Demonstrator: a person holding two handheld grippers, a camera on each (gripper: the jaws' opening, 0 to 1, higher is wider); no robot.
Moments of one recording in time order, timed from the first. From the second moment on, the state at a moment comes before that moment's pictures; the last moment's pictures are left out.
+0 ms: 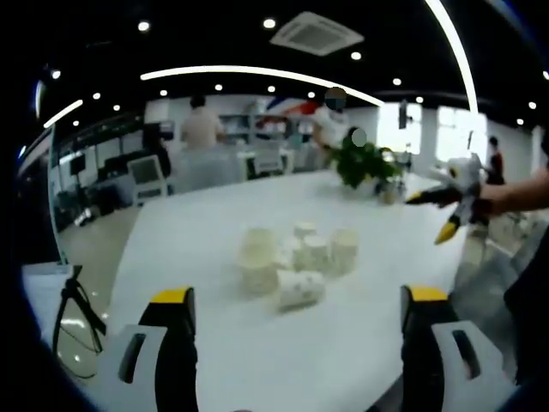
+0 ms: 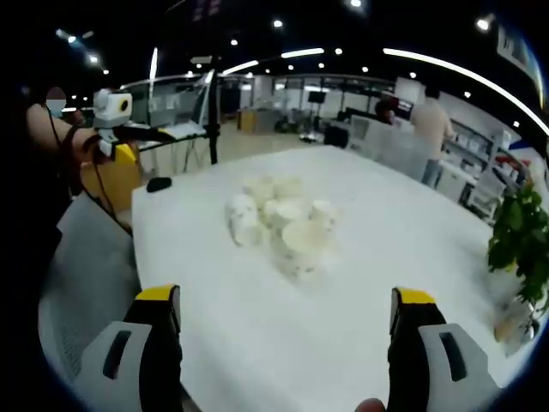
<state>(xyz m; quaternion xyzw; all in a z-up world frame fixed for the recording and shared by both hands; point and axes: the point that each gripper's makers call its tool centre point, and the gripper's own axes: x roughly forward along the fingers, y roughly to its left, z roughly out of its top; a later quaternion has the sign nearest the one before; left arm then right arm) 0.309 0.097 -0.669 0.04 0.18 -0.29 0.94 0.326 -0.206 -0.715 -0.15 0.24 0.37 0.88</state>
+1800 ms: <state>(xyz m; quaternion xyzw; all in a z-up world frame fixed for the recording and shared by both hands) 0.308 0.100 -0.676 0.03 0.18 -0.29 0.94 0.325 -0.195 -0.720 -0.14 0.24 0.39 0.88</state>
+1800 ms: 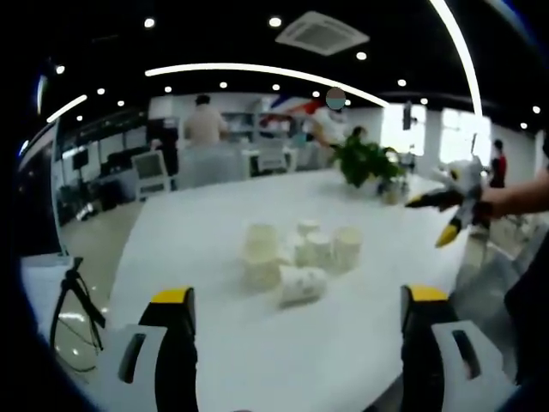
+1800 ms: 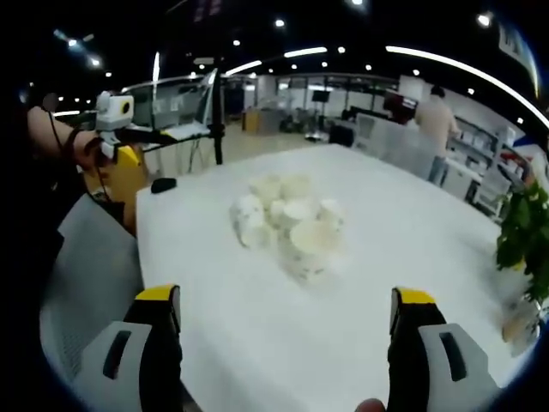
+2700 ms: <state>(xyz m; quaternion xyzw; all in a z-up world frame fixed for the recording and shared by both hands) 0.313 0.094 -0.672 0.04 0.18 -0.29 0.94 0.322 -0.199 -0.720 -0.14 0.24 0.39 0.88</state>
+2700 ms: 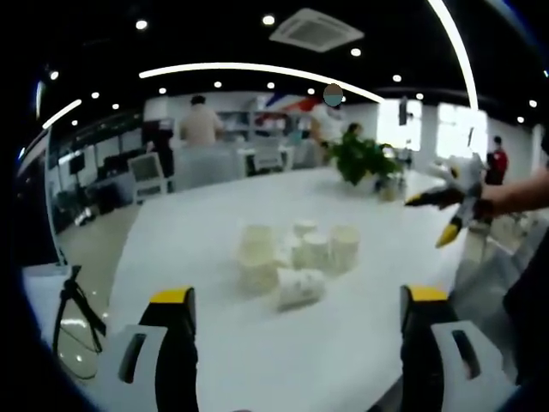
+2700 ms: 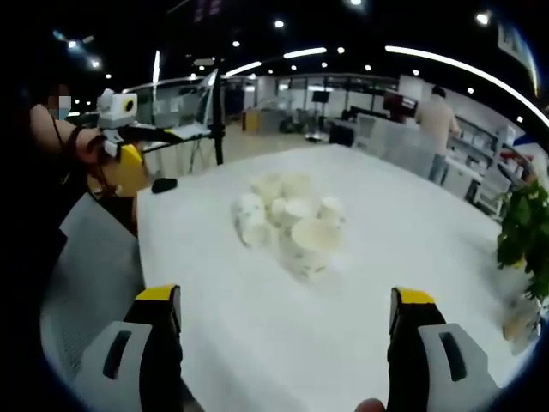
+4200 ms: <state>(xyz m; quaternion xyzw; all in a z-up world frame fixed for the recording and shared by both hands) 0.309 0.101 -0.675 0.03 0.18 -0.28 0.94 0.336 -0.197 -0.714 -0.14 0.23 0.38 0.88</state>
